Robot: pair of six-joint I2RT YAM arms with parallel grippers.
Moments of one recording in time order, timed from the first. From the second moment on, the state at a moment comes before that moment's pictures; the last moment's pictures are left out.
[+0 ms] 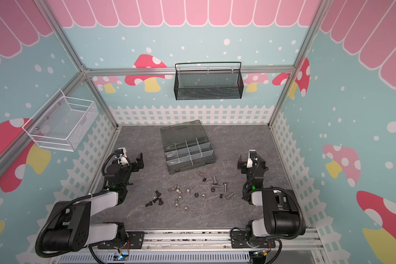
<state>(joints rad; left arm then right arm) 0.01 1.26 0.31 0.80 -0.04 -0.12 -0.04 1.42 0.28 0.99 0.12 -0.09</state>
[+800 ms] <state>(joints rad) -0.35 0.66 0.41 -0.10 -0.18 -0.46 0.05 1.10 0.53 0.14 0.30 0.16</state>
